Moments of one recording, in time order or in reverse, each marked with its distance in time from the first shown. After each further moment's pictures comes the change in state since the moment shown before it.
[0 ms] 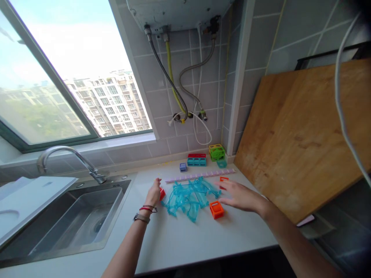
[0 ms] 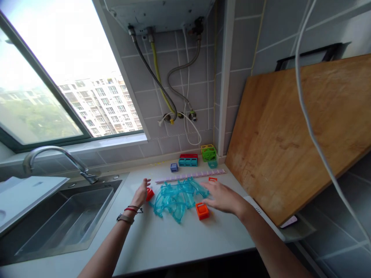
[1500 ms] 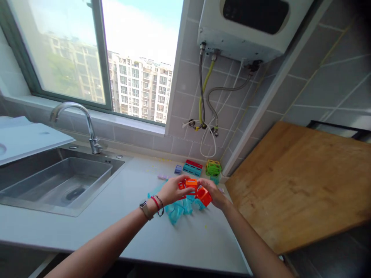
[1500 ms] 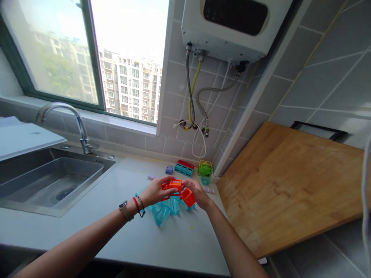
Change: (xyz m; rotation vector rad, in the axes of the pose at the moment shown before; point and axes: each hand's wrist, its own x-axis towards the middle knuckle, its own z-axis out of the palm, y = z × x) left_hand -0.069 0.142 0.032 -0.098 -0.213 0.464; right_hand 0.072 -0.030 0.008 0.622 -0.126 -0.045
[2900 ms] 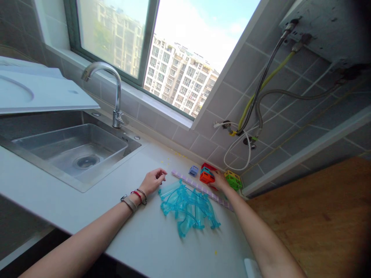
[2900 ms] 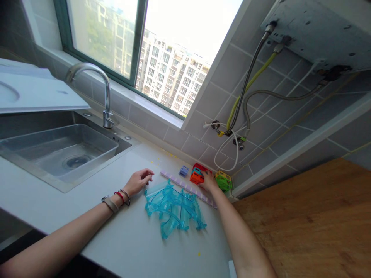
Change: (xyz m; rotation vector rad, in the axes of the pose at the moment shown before) left_hand -0.050 -0.189 -0.026 -0.349 0.390 -0.386; right_hand 0.169 0.126 -0.072 -1.175 0.012 0.111
